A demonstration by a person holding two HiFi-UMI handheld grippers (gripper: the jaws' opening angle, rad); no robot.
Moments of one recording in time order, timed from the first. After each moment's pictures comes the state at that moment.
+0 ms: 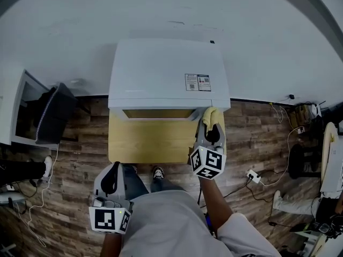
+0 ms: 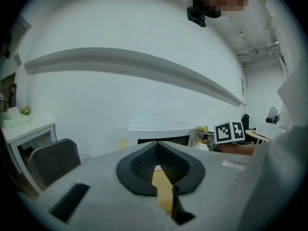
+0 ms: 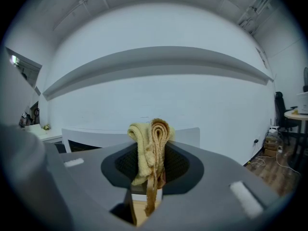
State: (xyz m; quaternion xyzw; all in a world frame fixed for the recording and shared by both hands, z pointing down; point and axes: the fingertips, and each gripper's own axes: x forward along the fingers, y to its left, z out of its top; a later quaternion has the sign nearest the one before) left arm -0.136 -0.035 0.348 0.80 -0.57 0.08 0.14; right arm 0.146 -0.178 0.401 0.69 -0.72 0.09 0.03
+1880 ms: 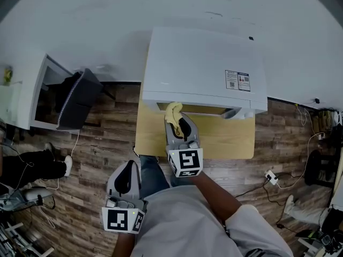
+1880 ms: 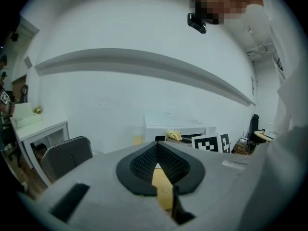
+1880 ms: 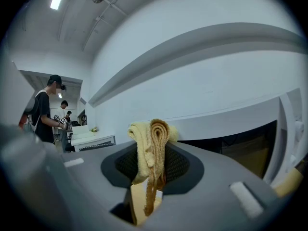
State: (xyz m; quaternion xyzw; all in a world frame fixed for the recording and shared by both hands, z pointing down) left arm -0.190 -0.029 0.354 0.77 -0.62 0.08 0.16; right arm -0.102 -0.180 0.426 0.49 -0.87 0.10 0.02
